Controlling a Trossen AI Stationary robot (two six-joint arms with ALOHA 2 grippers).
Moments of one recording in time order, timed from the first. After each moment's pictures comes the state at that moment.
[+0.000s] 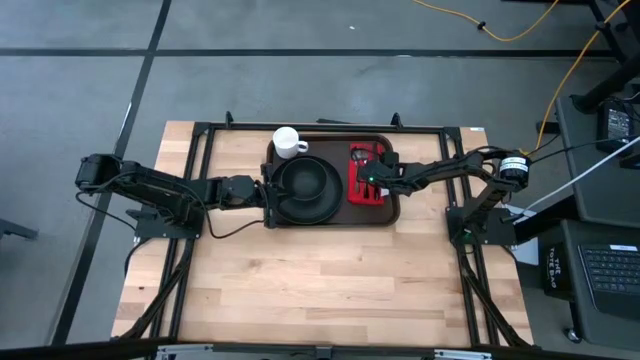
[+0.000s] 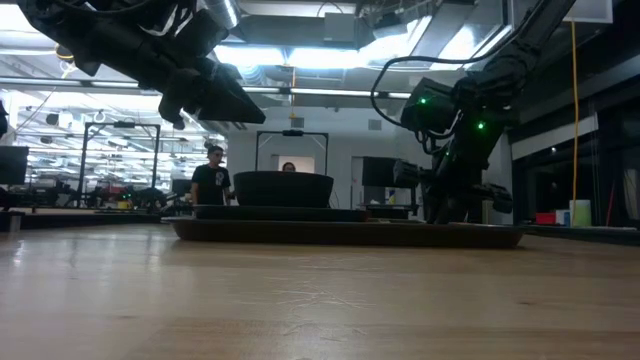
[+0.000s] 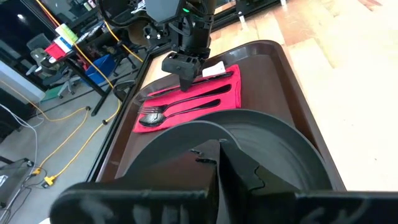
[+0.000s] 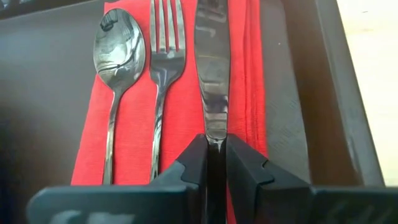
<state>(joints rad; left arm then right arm) 0.02 1.16 0.44 0.36 -0.28 0.39 -0.31 1.67 0.71 -0.14 0.53 1.20</state>
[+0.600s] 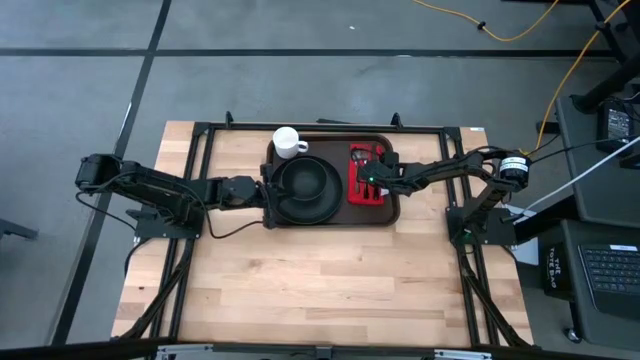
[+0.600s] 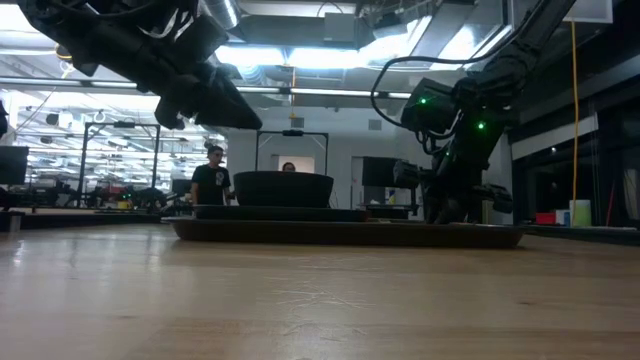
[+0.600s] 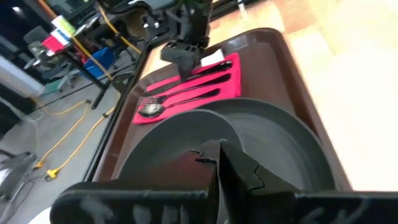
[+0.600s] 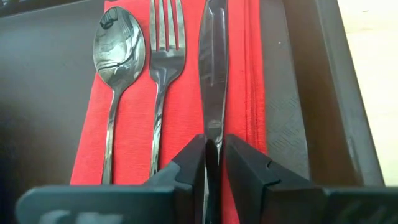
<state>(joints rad) 0.02 1.16 0.44 0.32 -0.29 0.39 -0.31 1.67 0.71 -0.14 0.53 1.20</state>
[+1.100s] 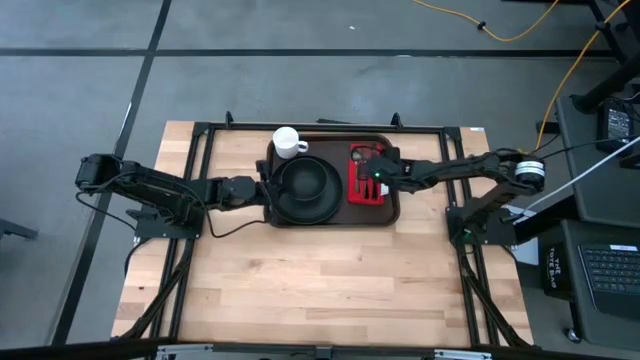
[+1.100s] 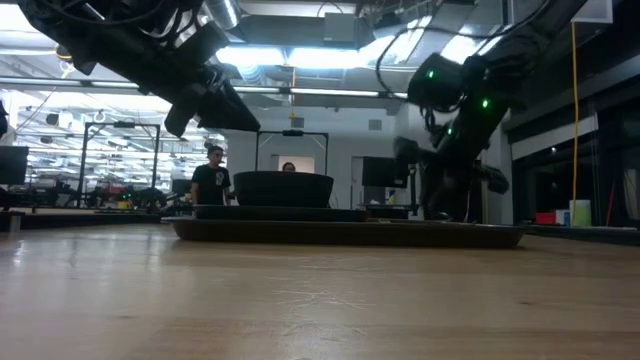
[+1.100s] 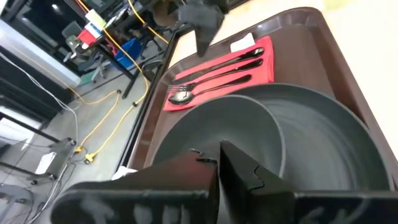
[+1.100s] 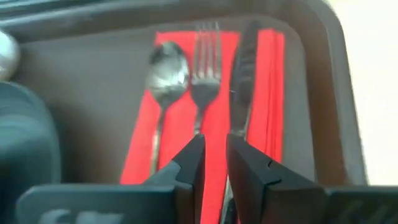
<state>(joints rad) 0.02 1.16 0.44 0.32 -0.42 0.43 -0.31 1.54 0.71 -0.15 0.52 1.09</state>
